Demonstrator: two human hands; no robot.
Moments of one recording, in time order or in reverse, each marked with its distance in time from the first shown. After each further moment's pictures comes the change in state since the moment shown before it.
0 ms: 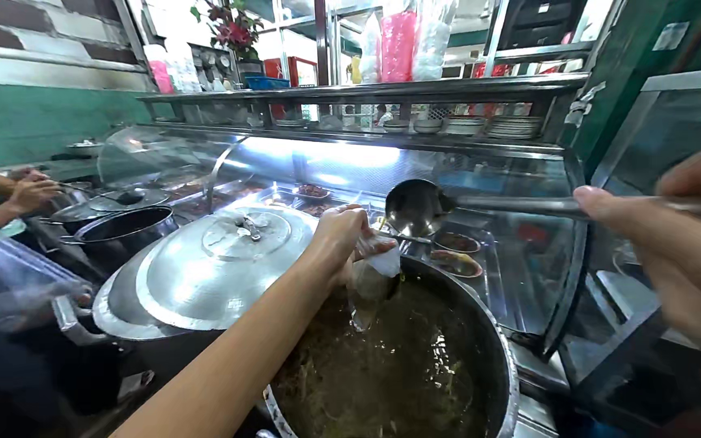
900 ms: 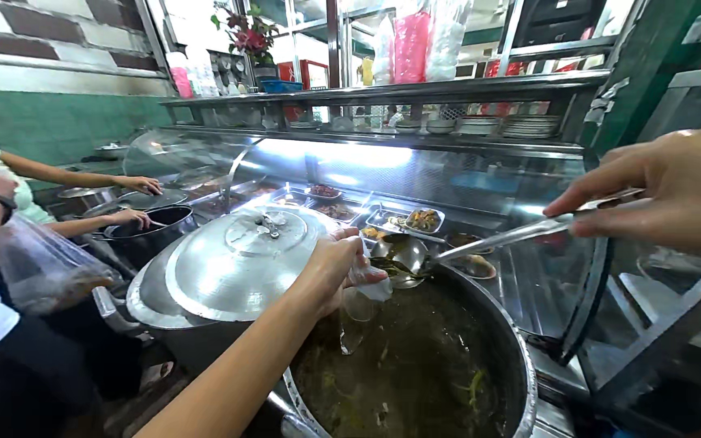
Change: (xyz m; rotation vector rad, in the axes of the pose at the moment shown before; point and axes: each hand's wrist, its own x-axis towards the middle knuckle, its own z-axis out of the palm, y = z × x) left_hand -0.019 -0.021 -0.039 0.097 0.027 -0.033; right_hand 0.068 0.020 -0.004 0.450 -0.468 0.222
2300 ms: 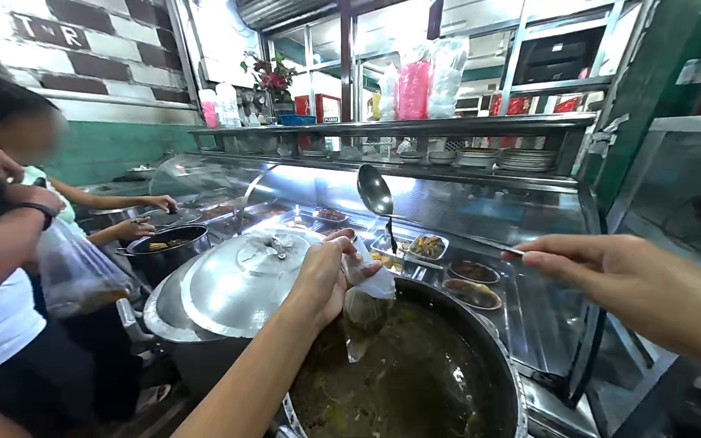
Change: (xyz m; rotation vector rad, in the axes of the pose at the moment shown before) left_hand -0.018 0.027 0.010 -0.298 0.067 0.123; right_hand -0.024 0.010 0.049 0.541 0.162 0.105
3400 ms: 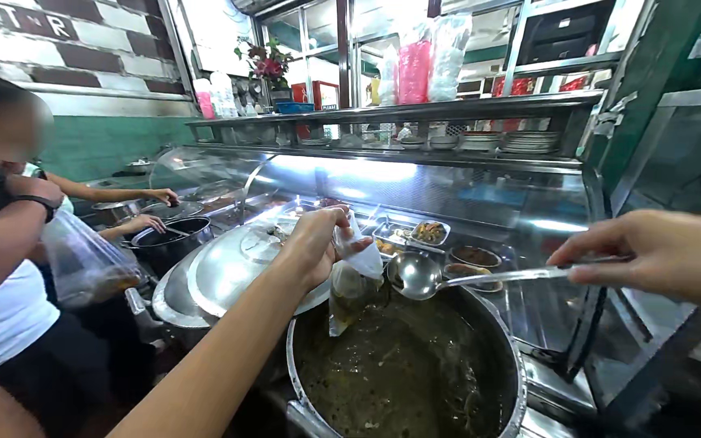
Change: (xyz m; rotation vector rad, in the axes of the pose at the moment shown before) left_hand 0.007 0.027 -0.006 0.193 -0.009 -0.013; right_hand 0.013 0.004 -0.035 -0.369 -0.365 0.124
